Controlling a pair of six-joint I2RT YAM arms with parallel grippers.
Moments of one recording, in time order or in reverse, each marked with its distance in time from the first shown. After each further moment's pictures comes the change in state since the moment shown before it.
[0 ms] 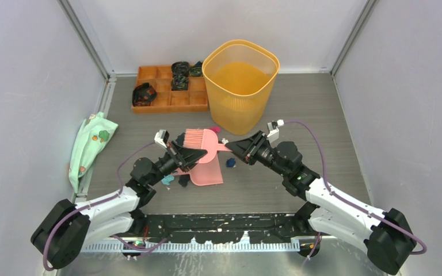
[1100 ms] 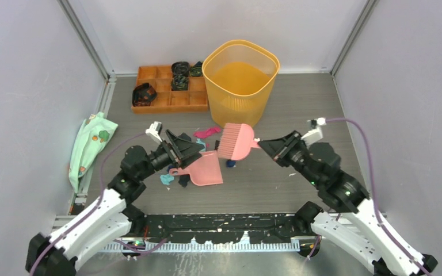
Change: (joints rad) left arm 0.057 -0.224 0.175 -0.541 0.090 0.168; right arm -0.018 -0.307 0.342 -0.824 0.257 -0.262
